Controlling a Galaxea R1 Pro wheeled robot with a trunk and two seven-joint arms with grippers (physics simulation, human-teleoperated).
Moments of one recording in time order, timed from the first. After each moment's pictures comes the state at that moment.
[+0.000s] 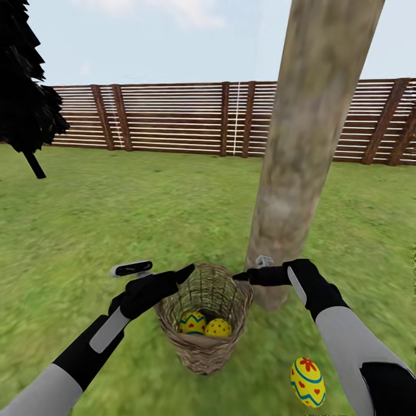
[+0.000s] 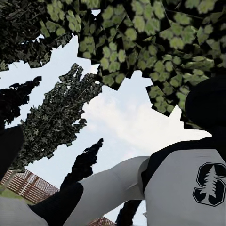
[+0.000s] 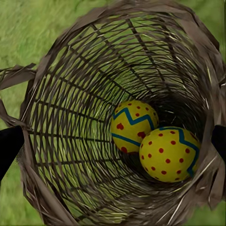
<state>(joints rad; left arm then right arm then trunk) -0.60 0.18 -0.49 -1.16 1.26 0.53 -1.51 -0.89 -0.06 0.01 -0.69 -0.01 0.83 0.76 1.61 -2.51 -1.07</state>
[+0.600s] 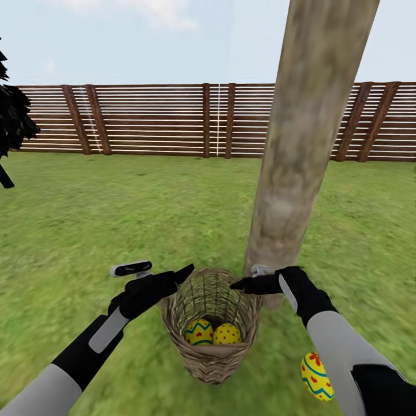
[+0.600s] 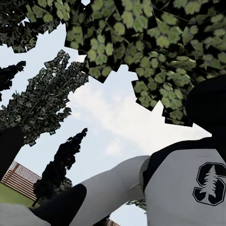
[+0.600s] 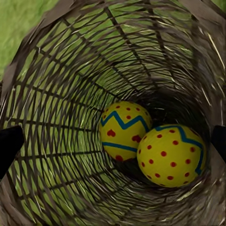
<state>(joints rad) -0.60 0.18 -0.49 -1.16 1.26 0.53 -1.51 -0.88 -0.02 0.01 -0.63 0.00 0.80 0.62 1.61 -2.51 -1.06</state>
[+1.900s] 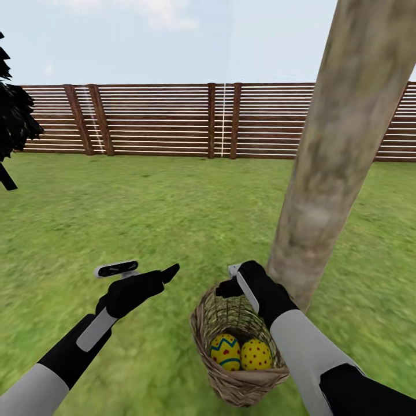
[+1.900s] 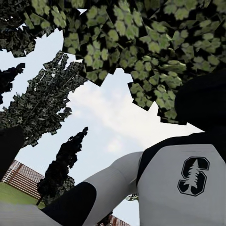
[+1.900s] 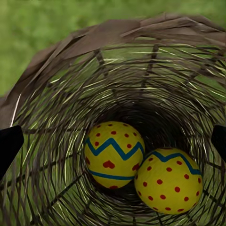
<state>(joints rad) -0.60 0.24 -0.47 -1.16 1.26 0.53 -1.57 -0.88 0.17 0.24 -0.72 -0.09 0.97 0.01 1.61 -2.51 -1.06</state>
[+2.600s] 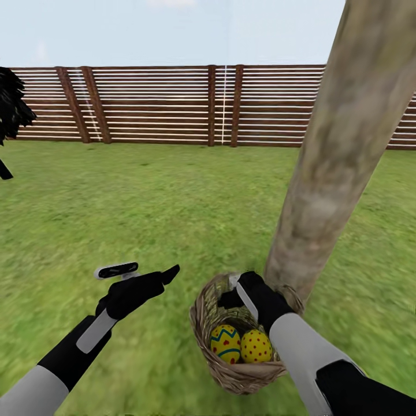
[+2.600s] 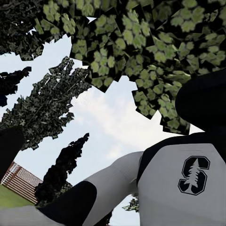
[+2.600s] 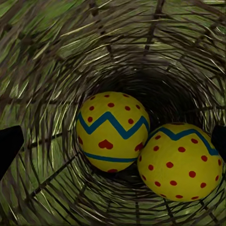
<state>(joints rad) -0.59 0.24 -0.47 -1.16 1.26 0.53 -1.57 -0.88 0.17 0.24 -0.56 -0.09 0.88 0.00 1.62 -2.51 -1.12</state>
